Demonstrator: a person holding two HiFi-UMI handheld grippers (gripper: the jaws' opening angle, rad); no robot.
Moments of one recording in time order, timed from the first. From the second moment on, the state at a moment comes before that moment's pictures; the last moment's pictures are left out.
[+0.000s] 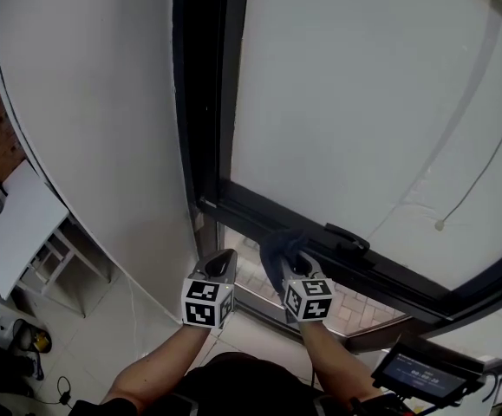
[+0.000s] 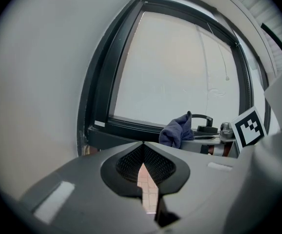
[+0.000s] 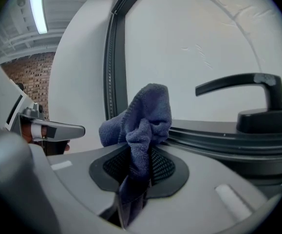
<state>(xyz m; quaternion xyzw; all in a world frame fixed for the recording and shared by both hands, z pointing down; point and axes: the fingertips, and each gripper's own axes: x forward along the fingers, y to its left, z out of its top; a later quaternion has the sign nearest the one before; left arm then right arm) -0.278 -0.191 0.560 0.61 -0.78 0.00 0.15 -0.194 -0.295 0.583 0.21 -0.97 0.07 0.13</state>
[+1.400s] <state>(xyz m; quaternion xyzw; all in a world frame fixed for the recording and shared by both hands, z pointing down) -0.398 -0.155 0.551 0.53 -0.83 0.01 0.15 -0.356 -0.252 0.587 0.14 -0.97 0.10 0.14</state>
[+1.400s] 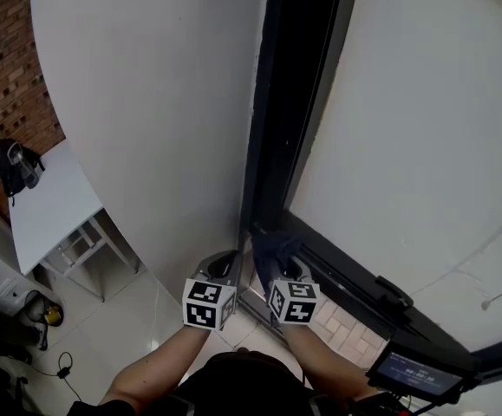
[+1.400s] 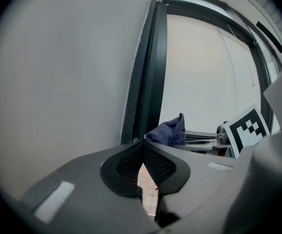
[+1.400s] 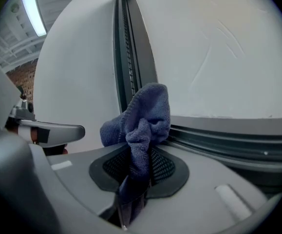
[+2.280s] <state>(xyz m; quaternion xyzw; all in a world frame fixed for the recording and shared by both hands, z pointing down) -0.400 -0.107 0.544 0.61 -0.78 0.01 0.15 -0.368 -0.199 0.569 0.22 -0.96 0.13 0.12</state>
